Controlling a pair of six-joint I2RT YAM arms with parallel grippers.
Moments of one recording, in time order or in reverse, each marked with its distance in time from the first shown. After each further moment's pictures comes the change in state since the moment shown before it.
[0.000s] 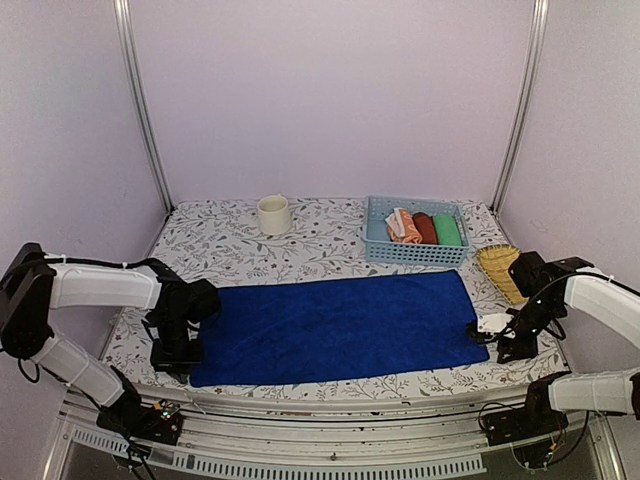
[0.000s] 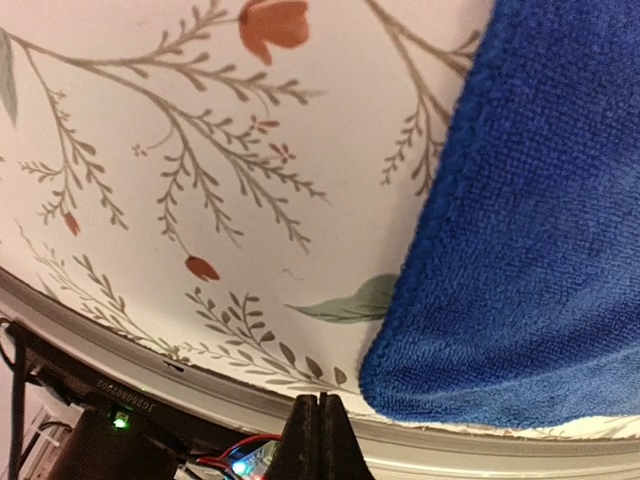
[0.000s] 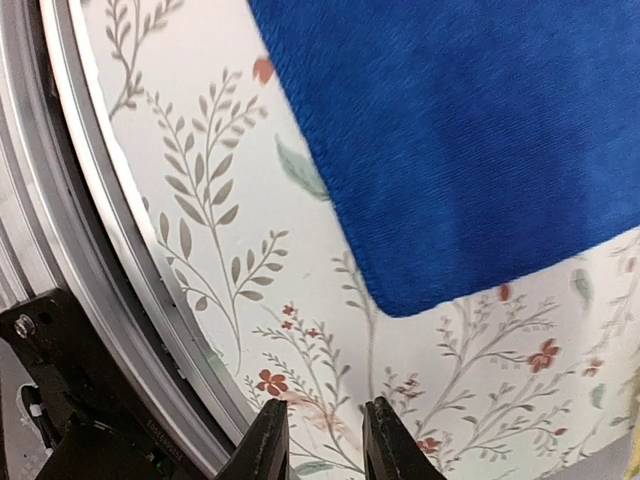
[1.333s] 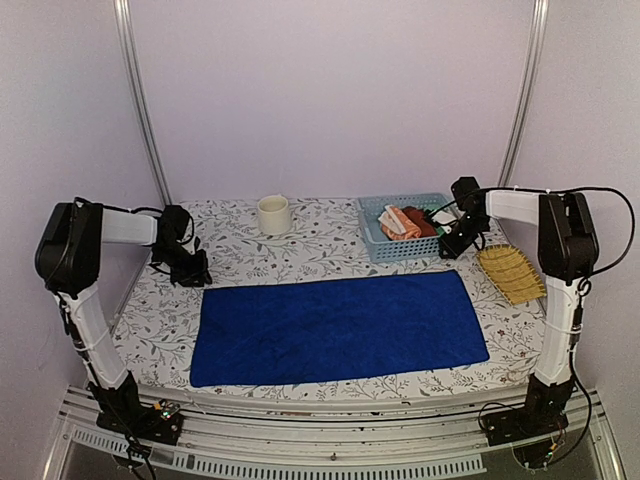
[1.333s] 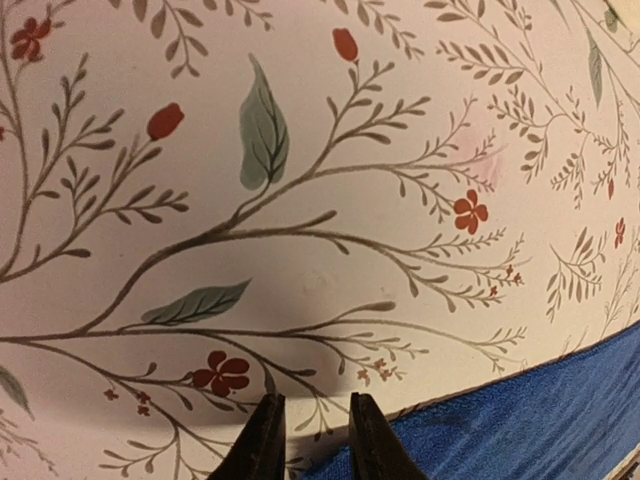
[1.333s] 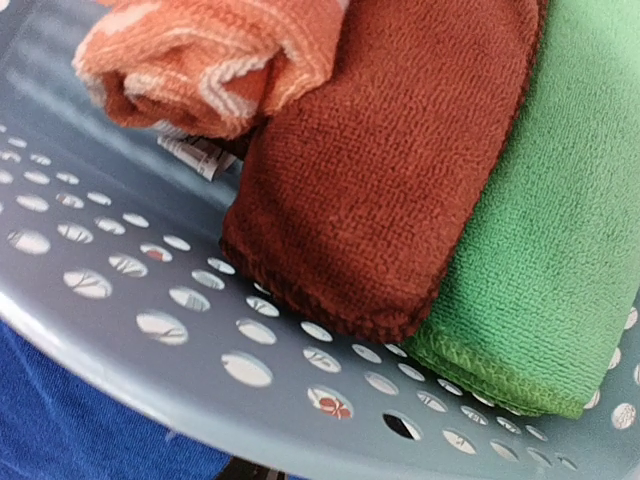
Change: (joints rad) left arm 0.564 0.470 0.473 0.589 0.176 0.553; right arm -0.001 1.006 0.966 0.412 0.019 0.587
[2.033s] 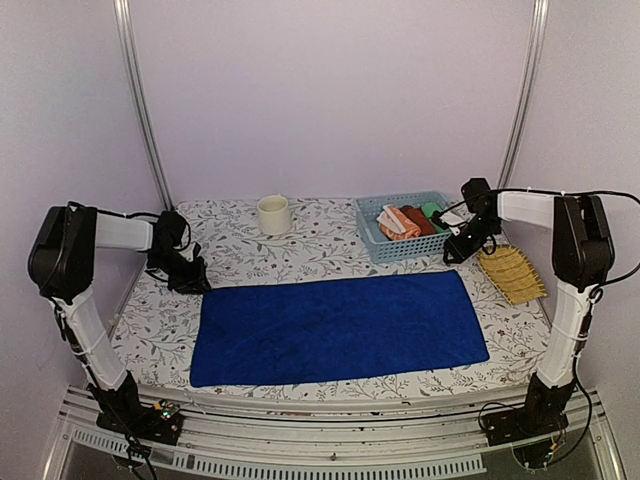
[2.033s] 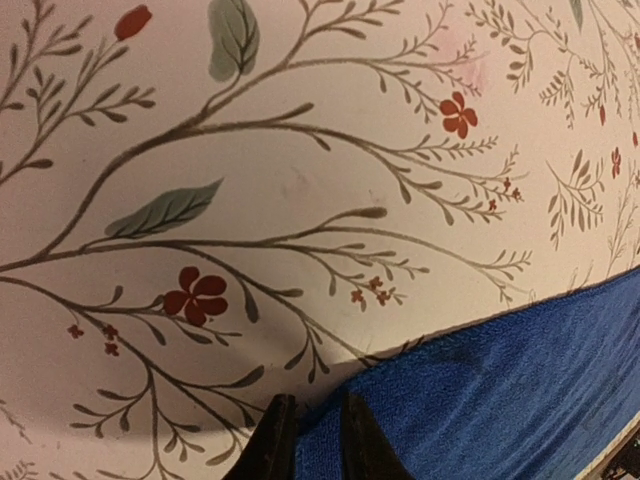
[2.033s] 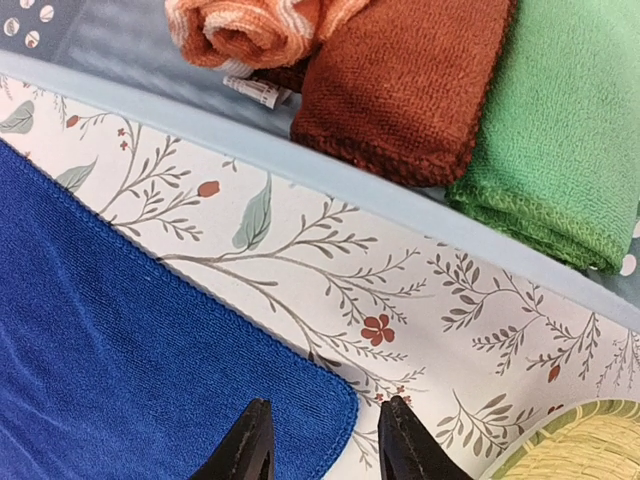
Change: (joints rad) left arm 0.006 -0.056 -0.080 -0.010 0.058 0.057; right arm -0.026 -0.101 -0.103 -0.014 -0.063 0.058
